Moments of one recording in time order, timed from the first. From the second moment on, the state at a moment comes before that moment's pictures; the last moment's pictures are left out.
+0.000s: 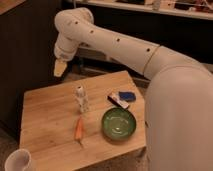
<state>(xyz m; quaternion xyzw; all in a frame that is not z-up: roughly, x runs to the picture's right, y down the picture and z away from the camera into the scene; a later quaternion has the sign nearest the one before) -0.194 -0.134 0.671 -0.22 -0.22 0.09 0.95</state>
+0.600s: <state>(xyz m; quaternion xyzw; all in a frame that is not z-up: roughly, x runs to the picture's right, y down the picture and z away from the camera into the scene) -0.030 -0.176 0.727 -0.19 -0.12 0.21 0.95</state>
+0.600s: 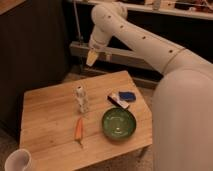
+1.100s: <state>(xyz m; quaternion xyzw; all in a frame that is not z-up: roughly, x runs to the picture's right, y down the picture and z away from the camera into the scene) 0.104 -0.144 0.725 -0.16 -0.07 0.30 0.94</state>
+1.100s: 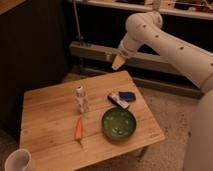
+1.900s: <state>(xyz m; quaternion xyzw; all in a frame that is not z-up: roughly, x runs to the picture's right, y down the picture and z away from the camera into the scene) 0.162 -0.022 0.680 -0.15 -0.02 0.29 0.94</state>
